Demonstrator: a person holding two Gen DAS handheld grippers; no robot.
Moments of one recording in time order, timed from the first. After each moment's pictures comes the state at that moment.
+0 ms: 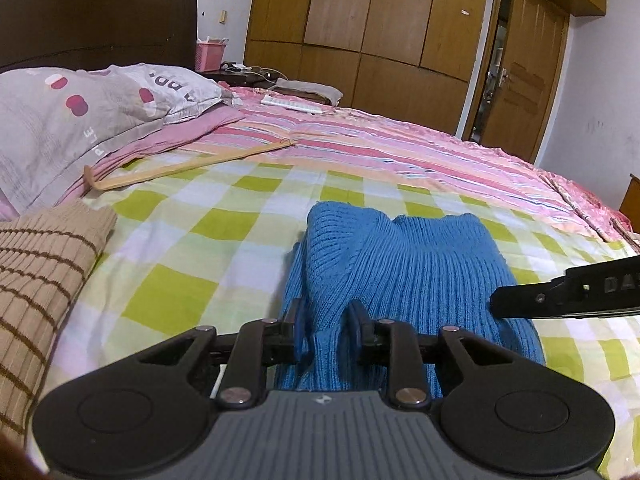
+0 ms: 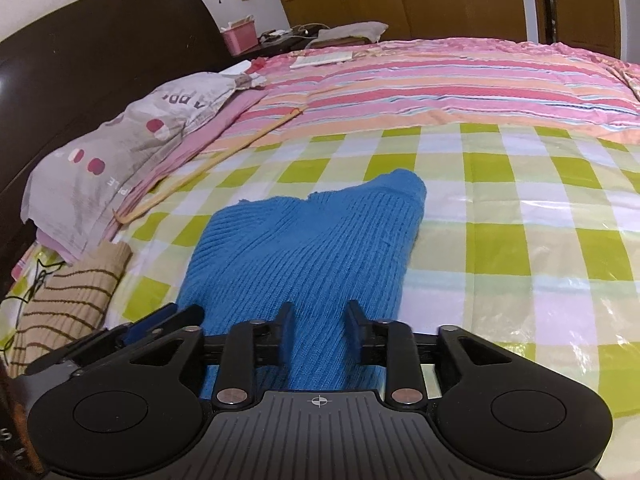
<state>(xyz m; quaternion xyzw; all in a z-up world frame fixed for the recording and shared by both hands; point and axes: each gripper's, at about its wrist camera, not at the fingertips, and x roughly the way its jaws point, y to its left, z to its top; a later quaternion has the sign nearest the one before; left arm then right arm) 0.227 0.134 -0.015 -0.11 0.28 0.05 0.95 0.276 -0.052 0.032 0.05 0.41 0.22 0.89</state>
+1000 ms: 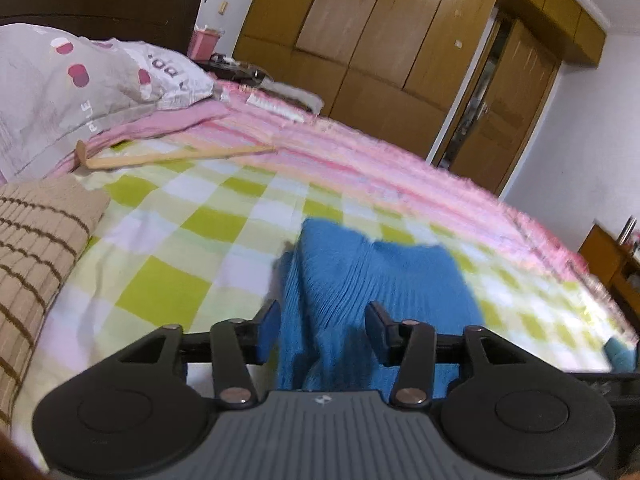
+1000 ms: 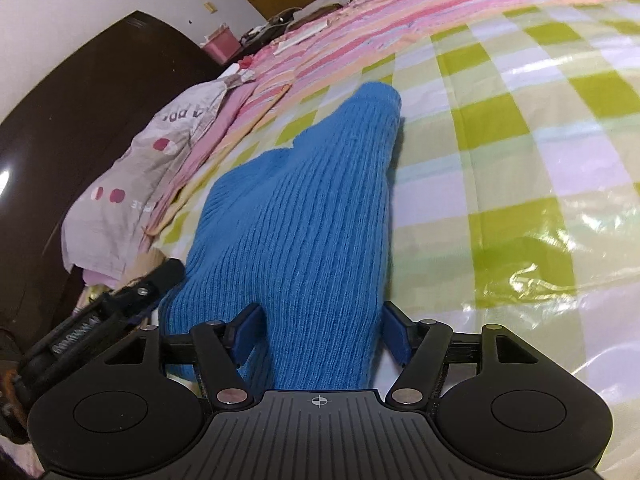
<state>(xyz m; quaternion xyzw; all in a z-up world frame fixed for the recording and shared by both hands) 0.215 0.163 -0.013 -0.19 0.27 0.00 0.94 0.261 -0.087 -0.023 0.21 0.45 0.25 0.83</state>
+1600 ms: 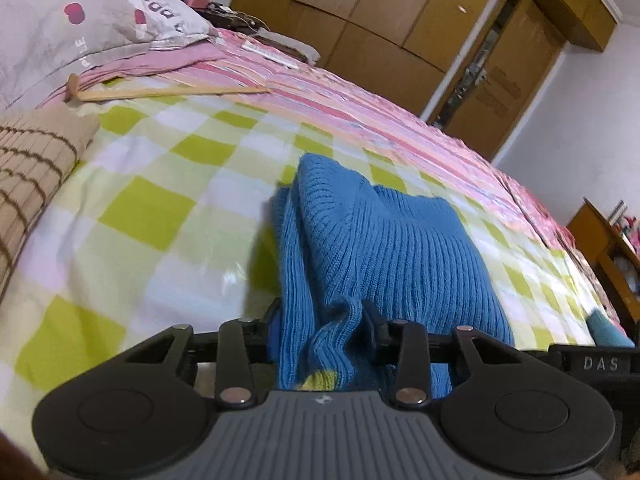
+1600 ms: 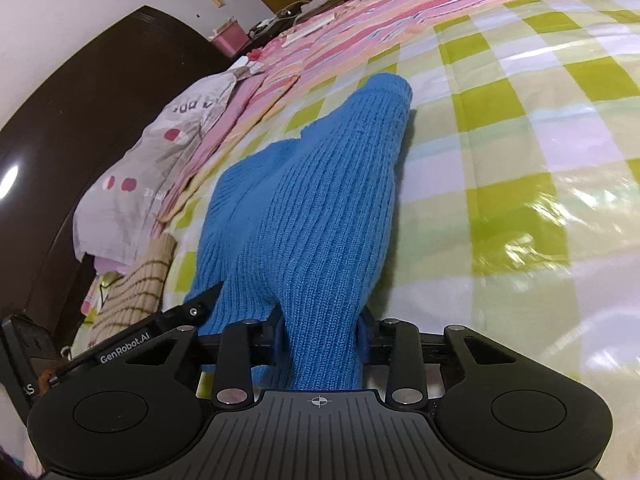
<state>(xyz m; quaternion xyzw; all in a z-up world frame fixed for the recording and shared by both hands) 0.196 0.152 -0.028 -0.22 0.33 -0.04 0.92 0.237 -0.102 -0.016 0.20 0.46 0.26 0.83</state>
